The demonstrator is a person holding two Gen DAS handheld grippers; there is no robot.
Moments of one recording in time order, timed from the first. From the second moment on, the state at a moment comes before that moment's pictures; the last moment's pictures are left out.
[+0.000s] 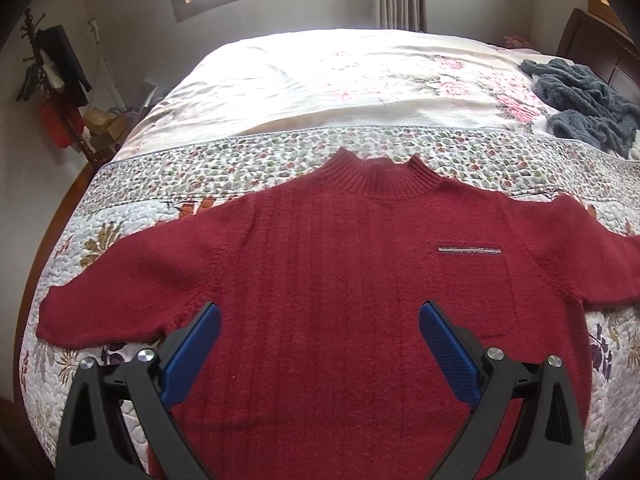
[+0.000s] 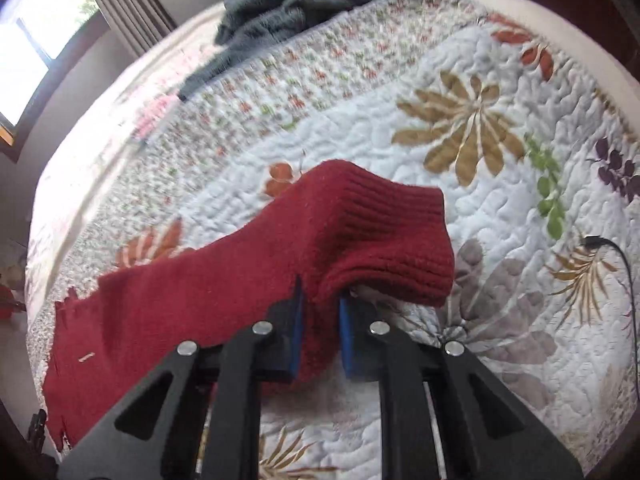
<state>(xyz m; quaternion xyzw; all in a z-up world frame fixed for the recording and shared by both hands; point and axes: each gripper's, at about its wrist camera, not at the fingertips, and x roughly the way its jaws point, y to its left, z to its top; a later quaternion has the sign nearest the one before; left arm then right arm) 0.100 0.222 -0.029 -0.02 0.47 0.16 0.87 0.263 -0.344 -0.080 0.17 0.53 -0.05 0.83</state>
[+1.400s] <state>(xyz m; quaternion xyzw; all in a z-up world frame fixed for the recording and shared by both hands) 0.074 0.295 -0.039 -0.09 0.50 0.12 0.85 0.191 0.095 -0.113 -0.08 0.56 0.24 0.79</state>
